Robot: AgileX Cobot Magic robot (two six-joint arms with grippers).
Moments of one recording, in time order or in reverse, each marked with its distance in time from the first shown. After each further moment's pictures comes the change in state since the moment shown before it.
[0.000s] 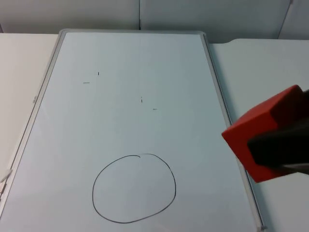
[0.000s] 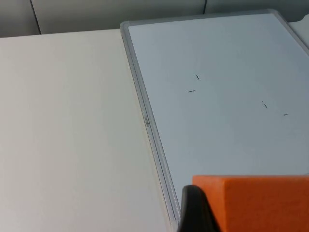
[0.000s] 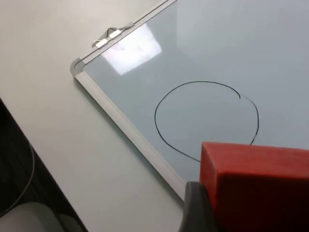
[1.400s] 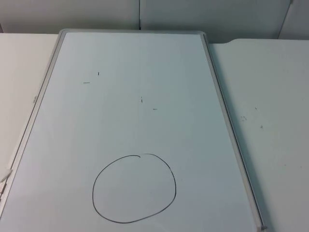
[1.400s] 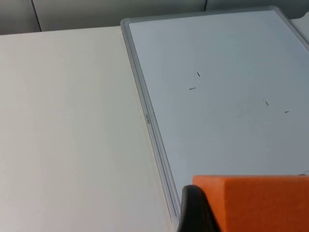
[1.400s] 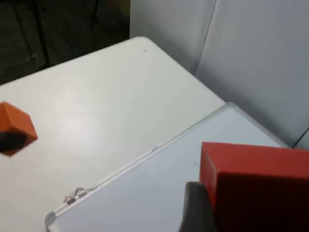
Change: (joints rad) right arm 0.000 0.341 -1.205 -0.046 0.639 -0.234; left arm 0.000 0.000 0.000 0.002 0.008 0.000
